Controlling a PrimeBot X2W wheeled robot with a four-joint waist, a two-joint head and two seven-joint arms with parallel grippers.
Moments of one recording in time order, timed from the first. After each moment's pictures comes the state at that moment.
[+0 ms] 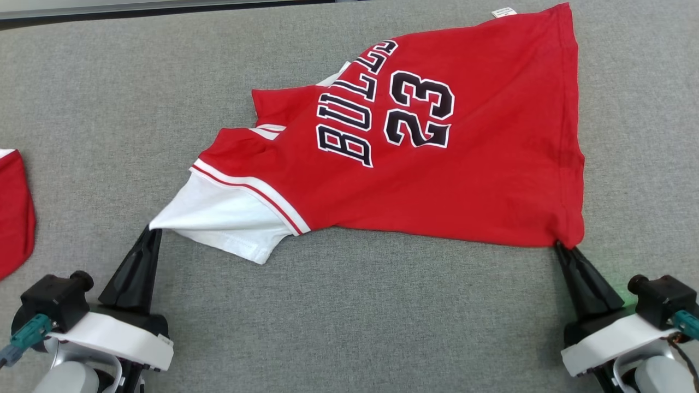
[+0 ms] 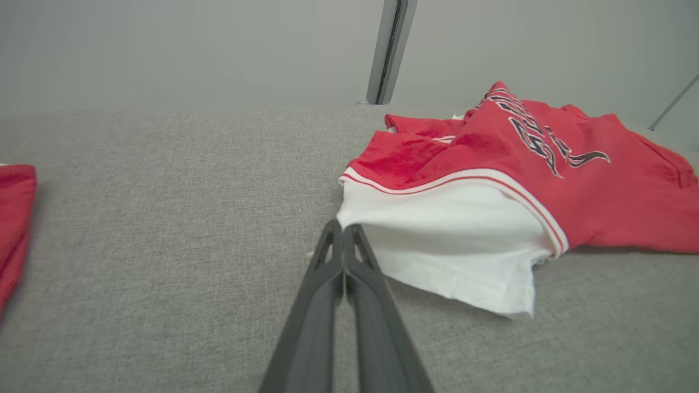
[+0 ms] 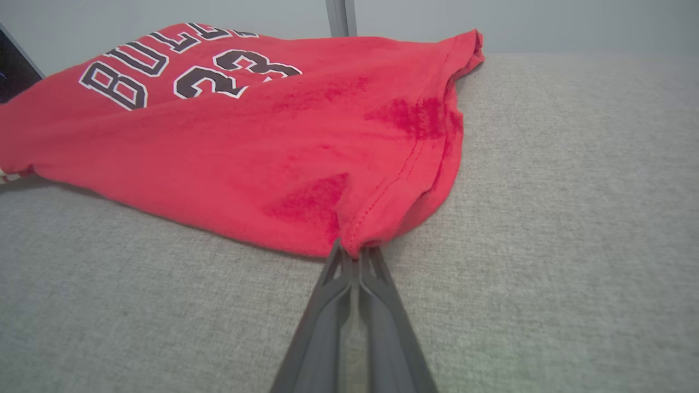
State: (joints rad) left arm -0.13 0.46 -0.31 0.12 -0.62 -0.02 -0.24; right arm -0.16 -0.36 0.33 0.32 0.44 0.13 -0.26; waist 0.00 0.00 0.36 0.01
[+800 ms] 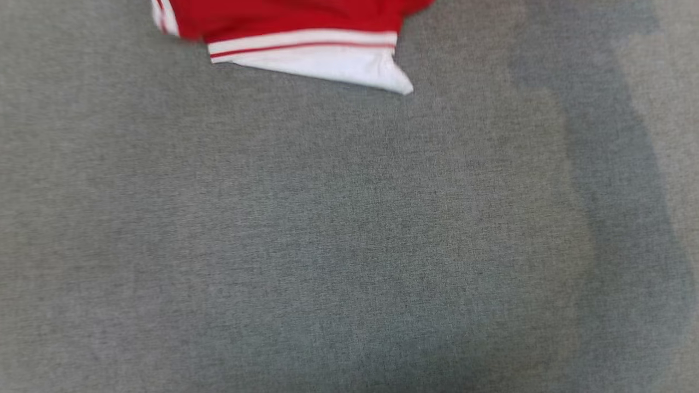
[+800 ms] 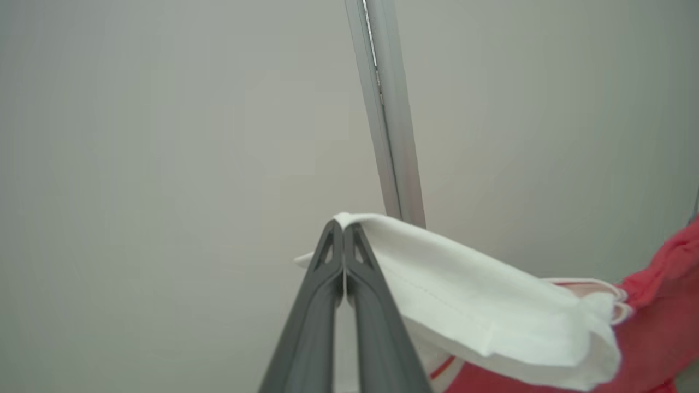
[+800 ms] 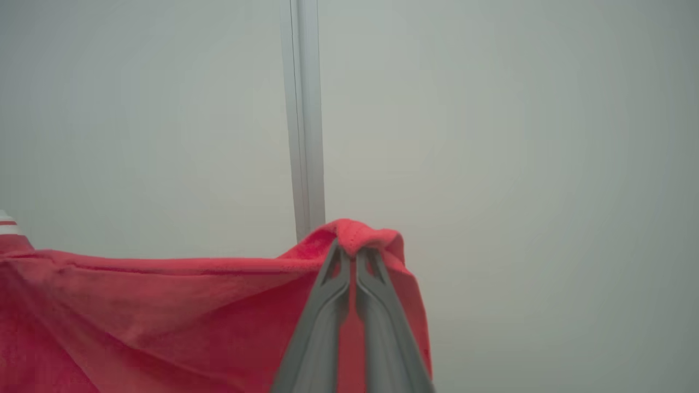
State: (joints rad) left arm -1.34 0.54 -0.41 0.31 -0.62 -0.13 0.08; right arm -1.20 -0.44 0.34 0.36 0.60 0.13 -0.03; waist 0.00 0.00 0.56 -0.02
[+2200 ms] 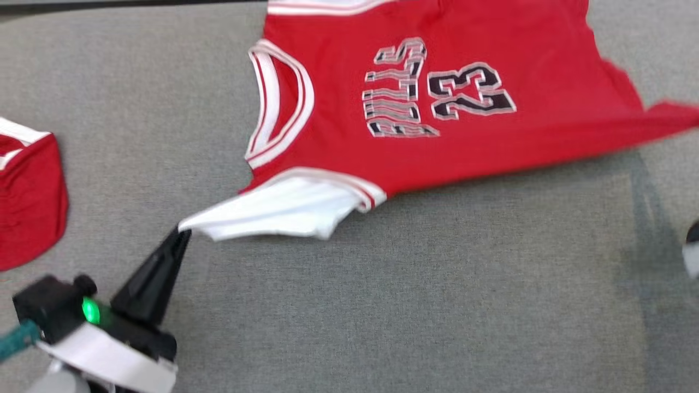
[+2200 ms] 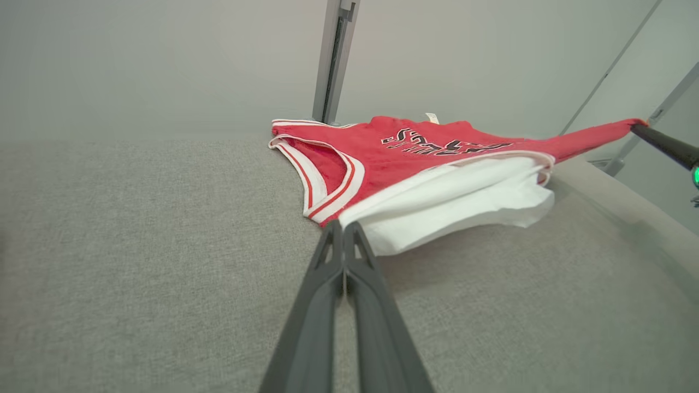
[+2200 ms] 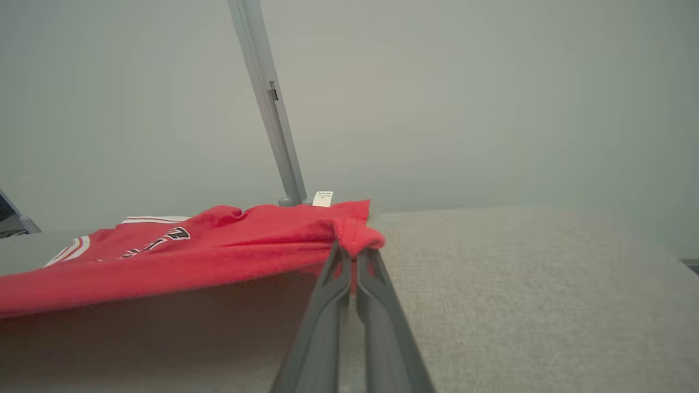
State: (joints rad) left arm -0.18 0.69 -0.53 -0.11 -0.85 0.01 -0.26; right arm -0.40 -0.61 0.24 0.34 0.73 0.13 -0.26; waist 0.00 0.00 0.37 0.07
